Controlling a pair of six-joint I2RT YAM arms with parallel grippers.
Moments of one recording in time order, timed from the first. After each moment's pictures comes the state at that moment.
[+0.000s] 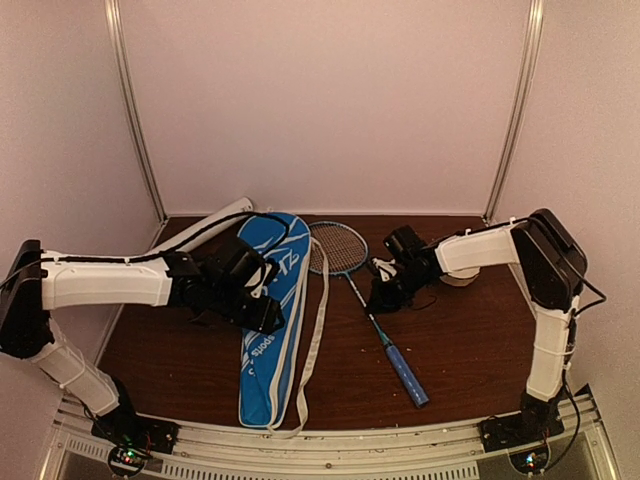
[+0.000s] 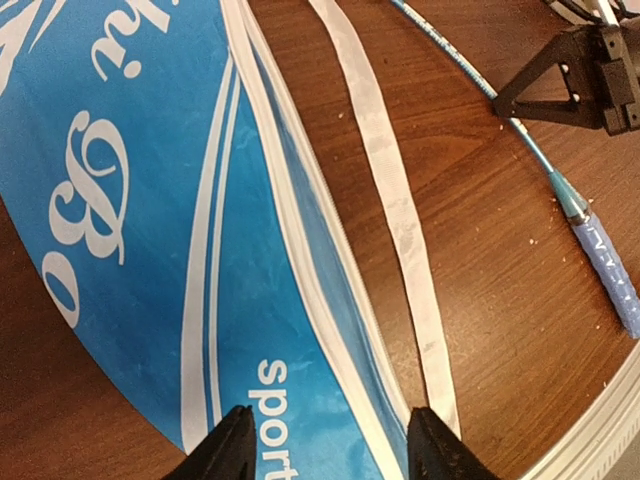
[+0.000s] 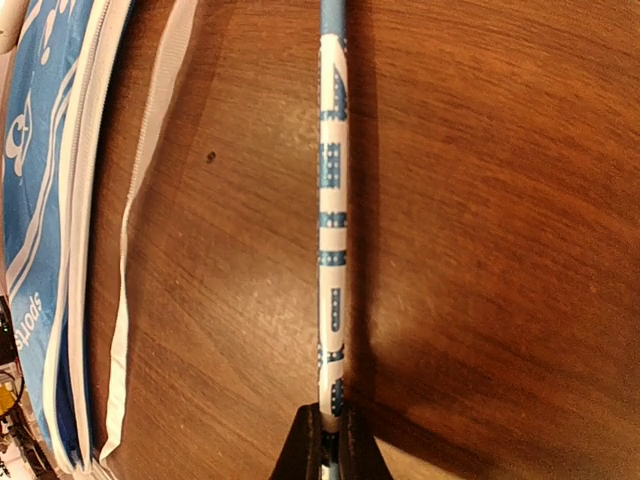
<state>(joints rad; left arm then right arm) -0.88 1.49 0.97 -0.45 -0.01 -0.49 0.57 1.99 1.25 -0.37 -0.40 0.39</state>
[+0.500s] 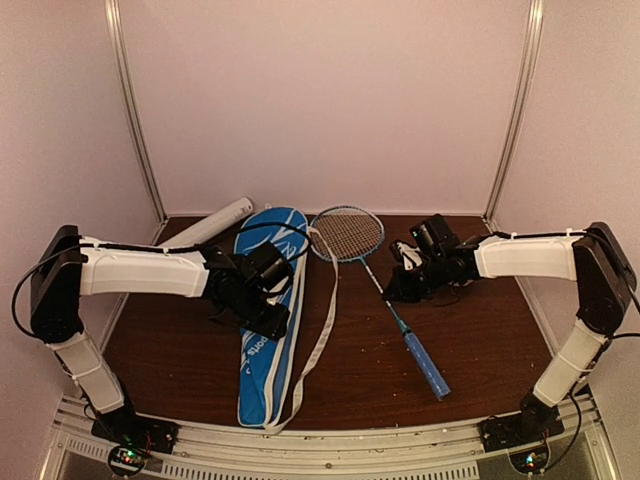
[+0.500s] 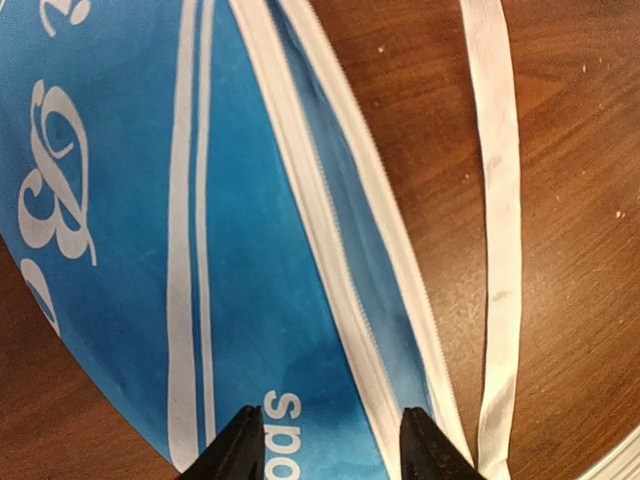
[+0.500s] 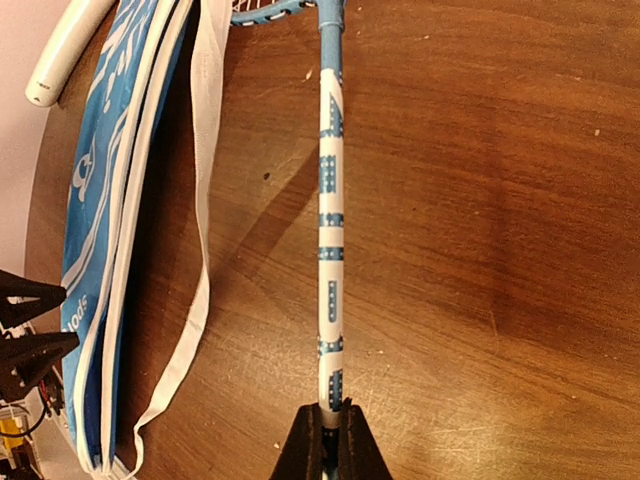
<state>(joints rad) -0.91 1.70 1.14 -0.63 -0.09 -0.46 0.57 1.66 1.04 -0.31 -0.30 0.48</state>
